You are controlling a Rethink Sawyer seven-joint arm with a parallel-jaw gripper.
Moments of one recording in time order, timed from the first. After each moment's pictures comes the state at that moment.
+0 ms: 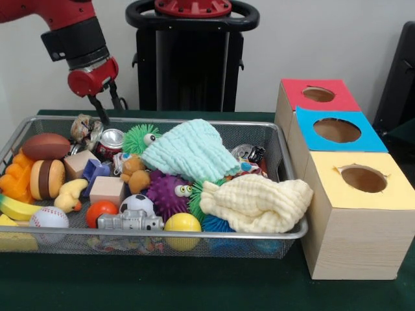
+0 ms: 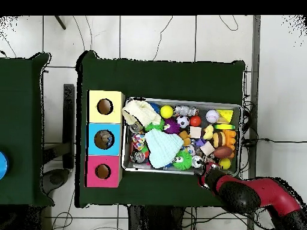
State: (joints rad) arm -1.51 -0.45 1.00 2.07 -0.97 0.66 0.55
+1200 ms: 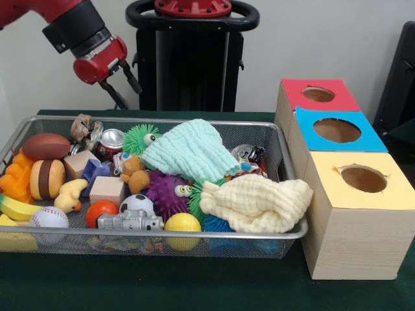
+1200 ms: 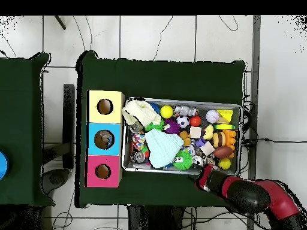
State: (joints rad) arm -1.60 -0.35 1.07 2.08 -0.75 0.77 0.55
